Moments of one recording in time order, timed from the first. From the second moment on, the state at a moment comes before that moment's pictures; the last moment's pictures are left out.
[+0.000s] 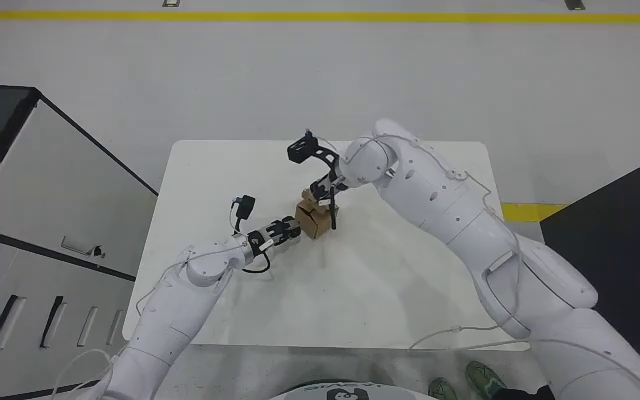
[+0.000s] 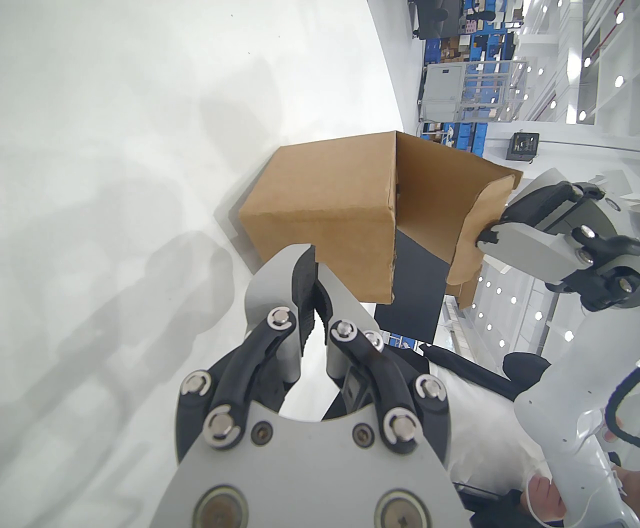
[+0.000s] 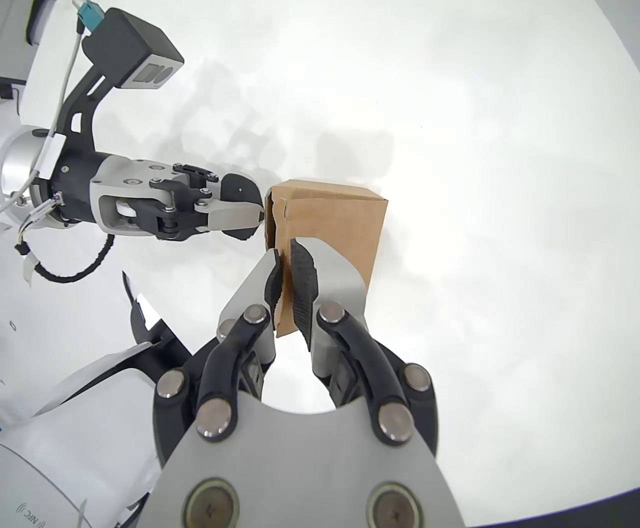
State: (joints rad) left arm 1.32 -1.16 -1.14 -1.31 -0.04 -0.08 -0.61; right arm -0.50 -1.44 0.55 -1.02 -0.51 -0.15 1.21
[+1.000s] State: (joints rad) left arm 1.32 -1.16 -1.14 -1.31 -0.04 -0.08 -0.61; right arm -0.44 -1.57 0.42 -0.88 -0.61 -0.16 1.21
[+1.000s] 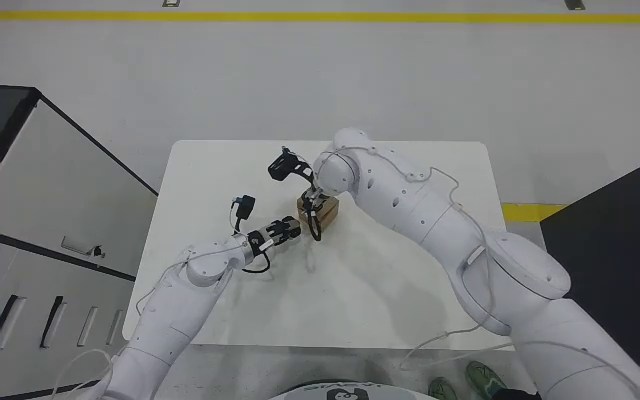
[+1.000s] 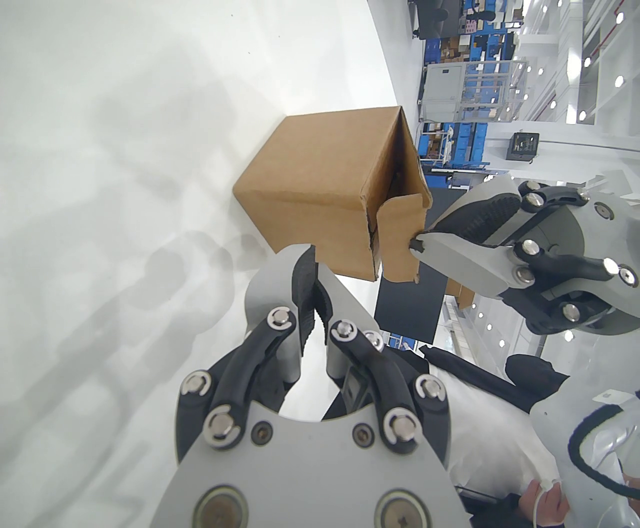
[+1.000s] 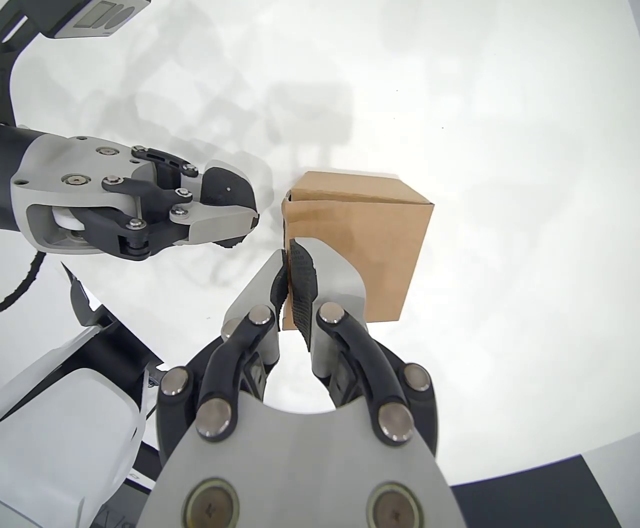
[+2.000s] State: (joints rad) left arm 1.32 -1.16 -1.14 -1.31 -0.04 -0.08 -0.61; right arm -0.46 -1.60 0.41 -0.90 -0.76 -0.14 1.25
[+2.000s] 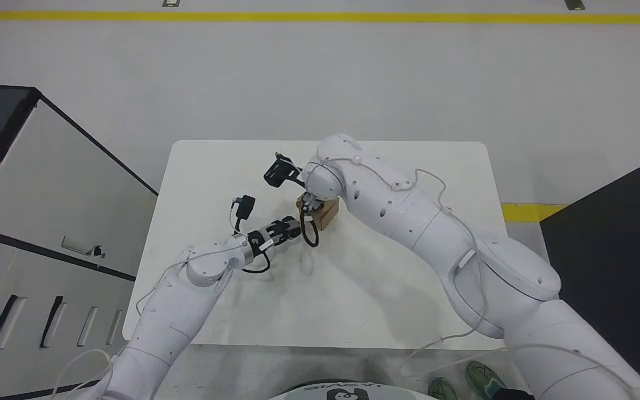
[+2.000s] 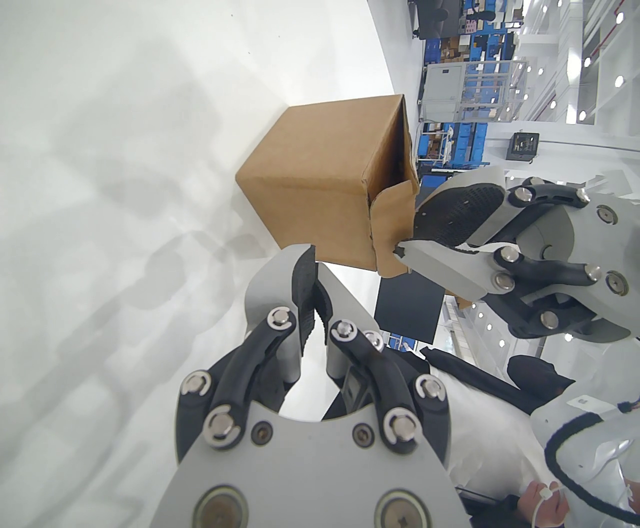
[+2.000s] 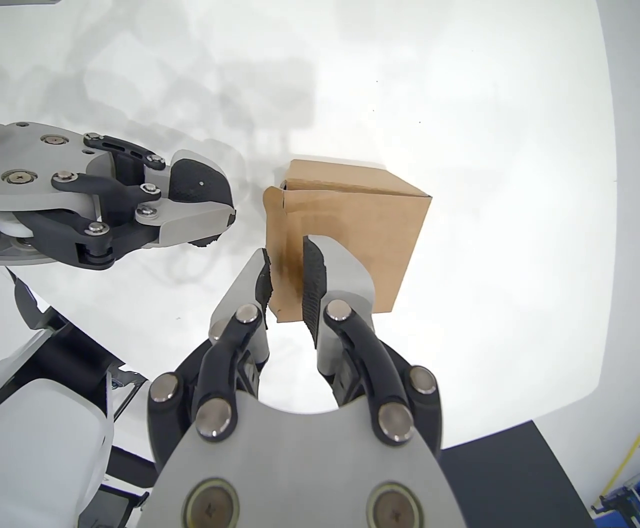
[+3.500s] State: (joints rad) left arm 1.32 -1.16 -1.14 -1.31 -0.04 -0.08 -0.61; right arm -0.51 -1.58 0.52 -0.95 -0.87 -0.16 1.26
